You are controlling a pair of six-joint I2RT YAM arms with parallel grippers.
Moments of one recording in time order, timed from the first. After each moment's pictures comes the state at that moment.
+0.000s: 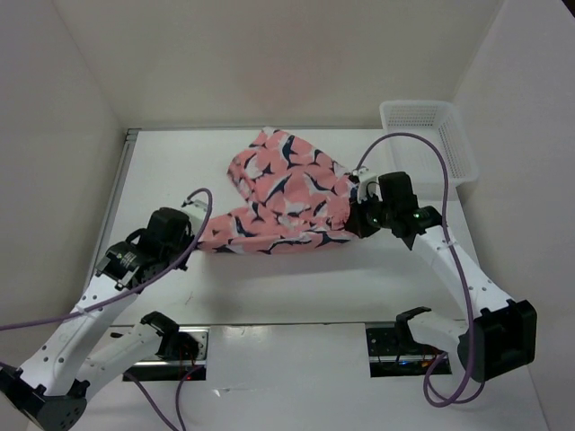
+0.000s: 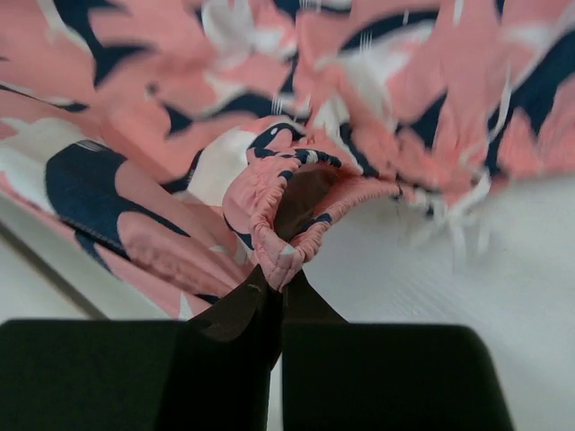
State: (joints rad) left arm -0.47 0.80 0.91 -0.97 -0.29 0.07; right arm 0.29 1.13 0.89 -0.55 -0.35 -0.06
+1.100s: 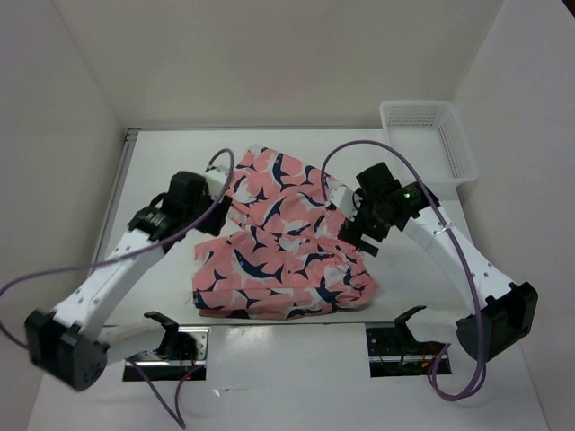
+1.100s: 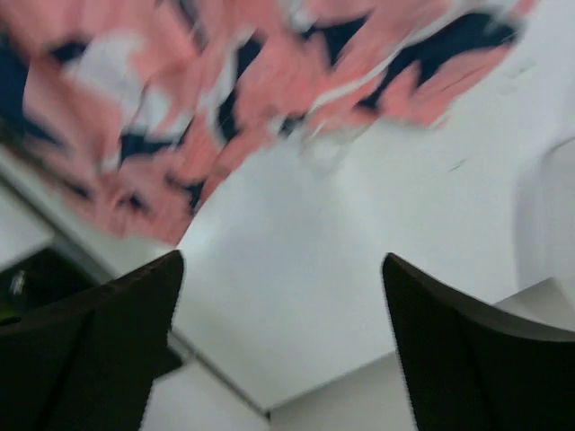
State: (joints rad) left arm -0.42 1.04 0.99 -0.69 -0.04 0.07; right arm 0.46 1.24 1.19 -1.17 -0.04 -0.70
